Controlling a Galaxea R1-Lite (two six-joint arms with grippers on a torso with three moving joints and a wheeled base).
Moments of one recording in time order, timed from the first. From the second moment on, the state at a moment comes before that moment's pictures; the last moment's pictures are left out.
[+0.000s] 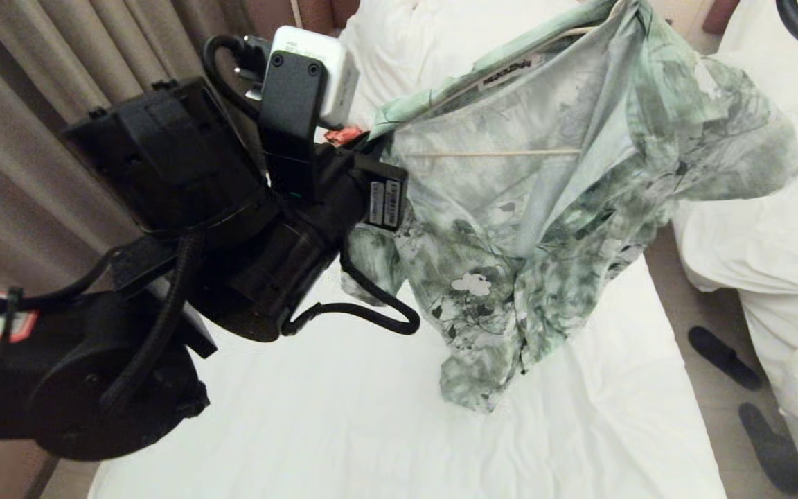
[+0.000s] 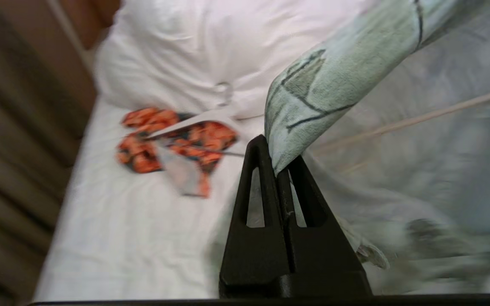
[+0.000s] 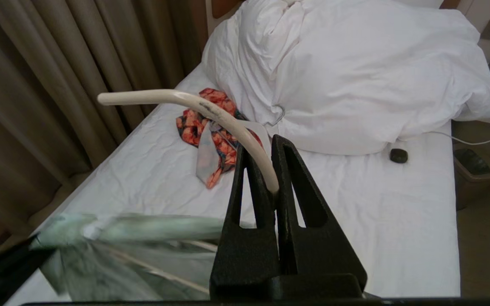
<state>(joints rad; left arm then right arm) -0.82 1.66 -1.00 -0.97 0.50 0.41 0.66 1.60 -1.89 -0.01 -0.33 -0.16</state>
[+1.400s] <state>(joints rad) -0.82 1.79 -0.99 -1.07 0.49 0.36 0.63 1.66 -1.78 -0.10 -0.33 0.34</state>
